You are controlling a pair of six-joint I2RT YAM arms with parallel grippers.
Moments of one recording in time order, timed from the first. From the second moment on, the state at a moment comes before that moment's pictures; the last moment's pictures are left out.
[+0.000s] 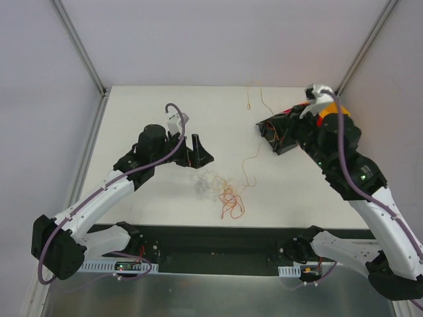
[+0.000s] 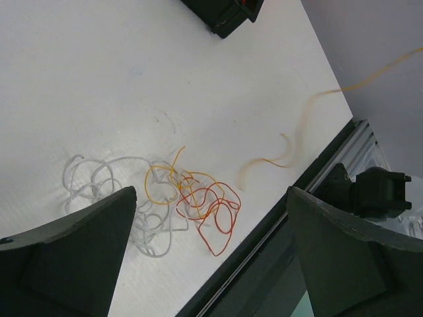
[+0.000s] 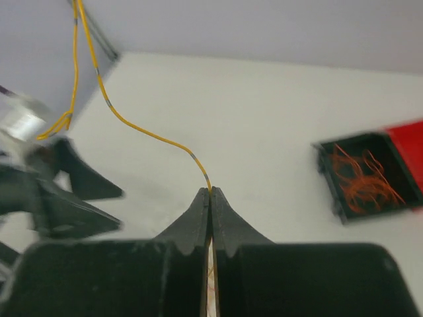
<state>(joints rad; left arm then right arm) -0.56 1.10 0.84 -0.17 0.38 -0.54 0.66 0.98 1.48 -0.58 0.13 0.29</state>
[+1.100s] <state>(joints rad) -0.52 1.19 1.22 -0.53 0.38 -0.18 0.59 1.57 1.10 -0.84 0.21 0.29</state>
